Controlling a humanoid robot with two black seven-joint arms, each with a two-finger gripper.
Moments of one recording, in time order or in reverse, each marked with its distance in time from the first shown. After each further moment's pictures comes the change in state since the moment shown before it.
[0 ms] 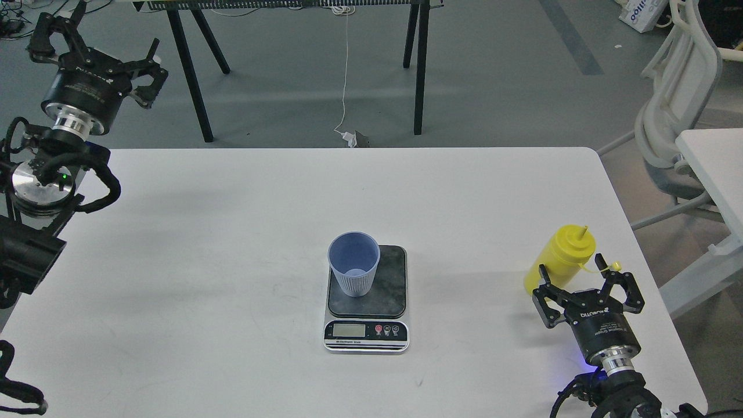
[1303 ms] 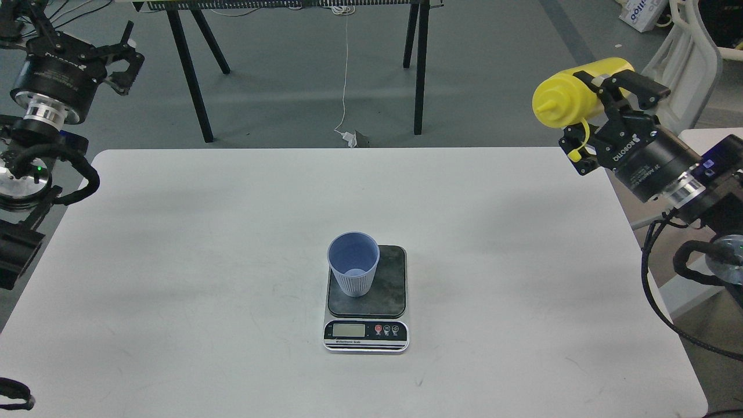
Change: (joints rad) left arm 0.001 0.043 -0.047 -0.016 0.003 -0.001 0.005; right arm 0.634 -0.452 -0.257 0.216 -0.759 -0.170 0.022
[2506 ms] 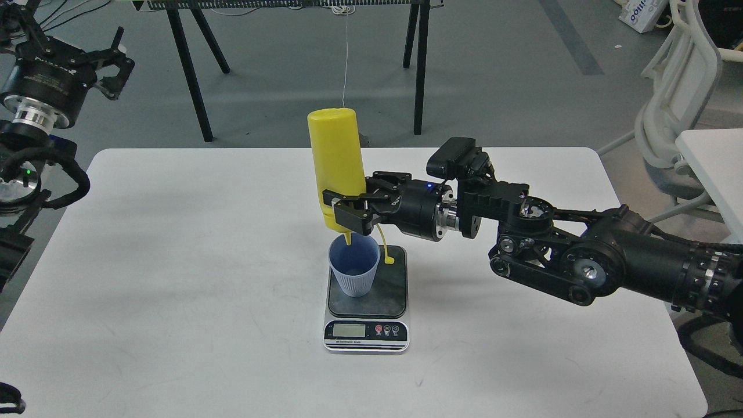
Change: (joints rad) left arm 0.014 0.028 0.003 -0.004 0.002 0.002 0.002; right arm 0.504 0.431 -0.803 -0.210 -1.103 -0.425 0.048
